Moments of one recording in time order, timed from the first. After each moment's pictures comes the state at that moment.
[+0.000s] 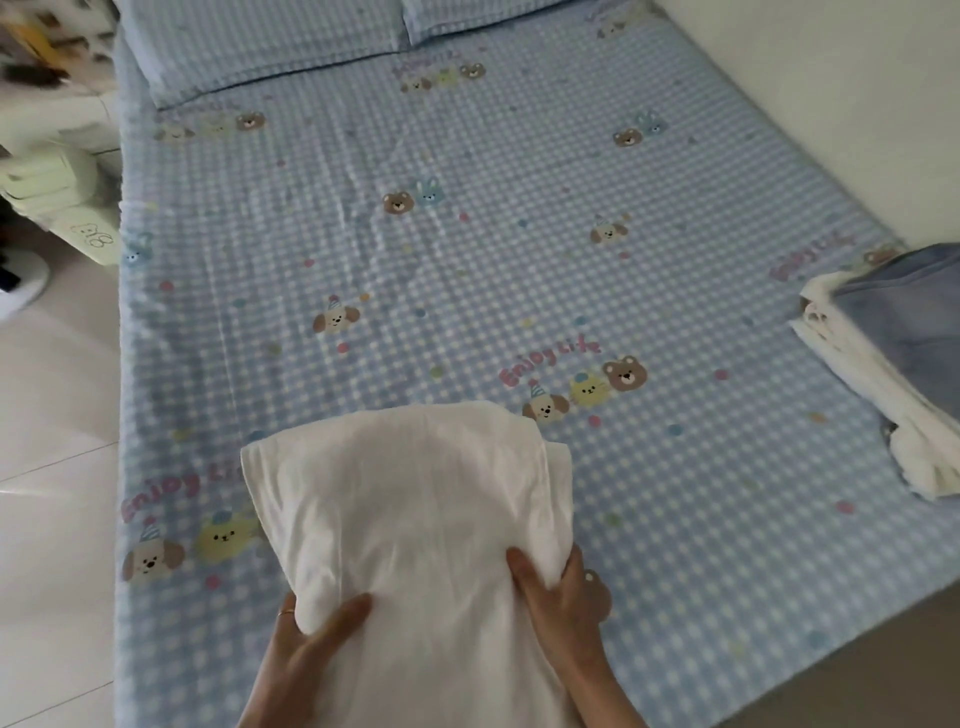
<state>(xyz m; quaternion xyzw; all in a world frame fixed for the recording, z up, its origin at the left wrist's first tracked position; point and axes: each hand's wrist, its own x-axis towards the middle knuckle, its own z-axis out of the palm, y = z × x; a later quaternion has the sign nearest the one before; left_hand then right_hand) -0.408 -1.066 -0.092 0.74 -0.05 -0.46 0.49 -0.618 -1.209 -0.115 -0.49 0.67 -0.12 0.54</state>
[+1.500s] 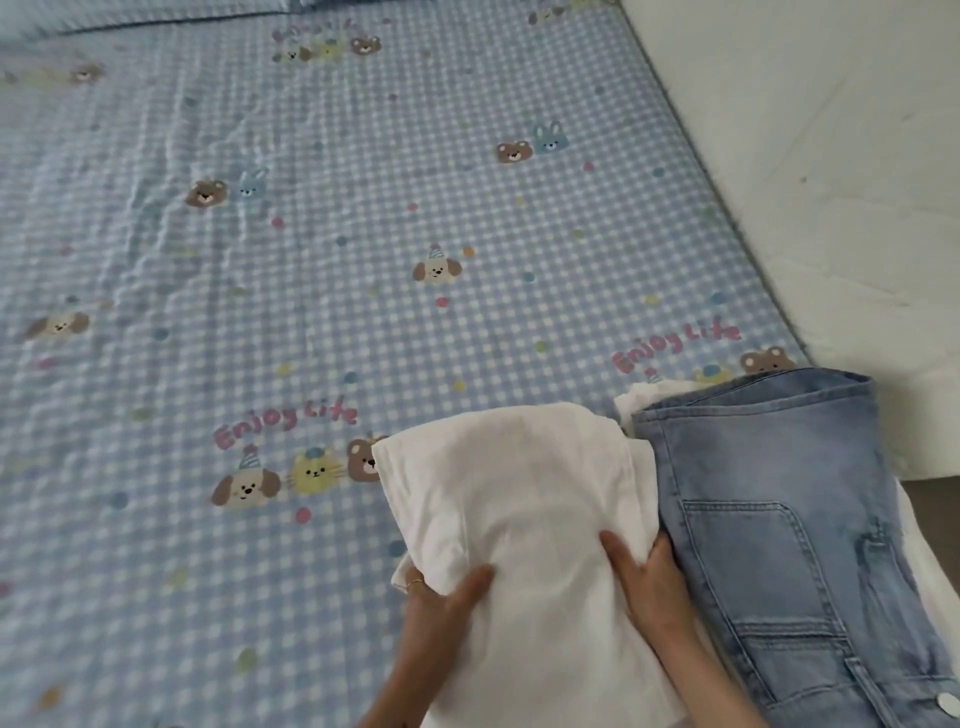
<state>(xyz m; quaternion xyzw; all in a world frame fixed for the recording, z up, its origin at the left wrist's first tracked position) -0.818 -1.527 -0.226 0.79 0.05 -0.42 0.44 -0.985 -1.696 -0.224 -0.61 0.67 -0.04 0.43</state>
